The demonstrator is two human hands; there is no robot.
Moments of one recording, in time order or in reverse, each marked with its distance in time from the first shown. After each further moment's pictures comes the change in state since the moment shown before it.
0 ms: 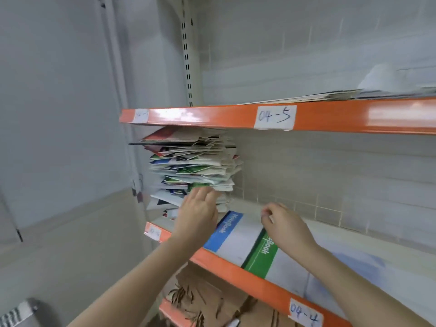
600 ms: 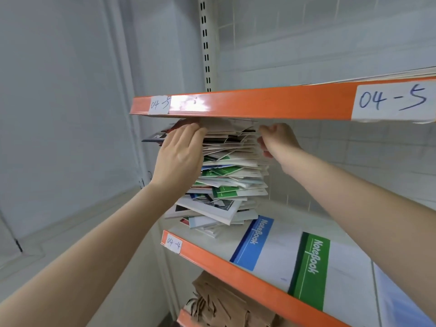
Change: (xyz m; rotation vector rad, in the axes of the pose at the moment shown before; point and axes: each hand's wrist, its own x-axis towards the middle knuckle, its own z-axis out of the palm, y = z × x) left_hand 0.092 -0.134 -0.033 0.250 0.303 0.180; right_hand 0.179 -0.121 -0.006 0.670 0.140 0.263
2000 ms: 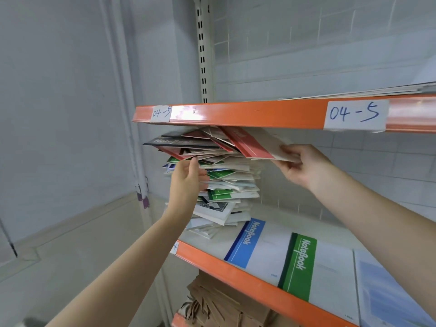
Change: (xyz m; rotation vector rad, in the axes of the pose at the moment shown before) left_hand -0.021 0.056 -0.026 -1.235 -0.090 -1.111; right_hand -0.031 0.019 -0.061 1.088 -0.099 0.472
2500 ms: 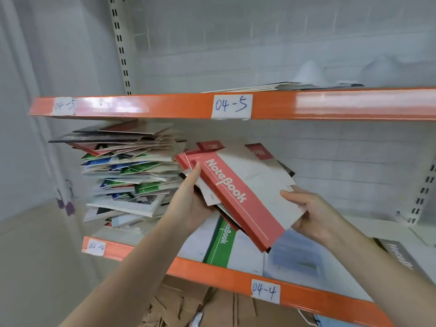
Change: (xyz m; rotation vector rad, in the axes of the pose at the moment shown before) left_hand -0.094 0.007 0.111 -0.685 -0.607 -0.498; right_hand -0.138 -0.030 -0.160 -0.301 -0.034 -0.039
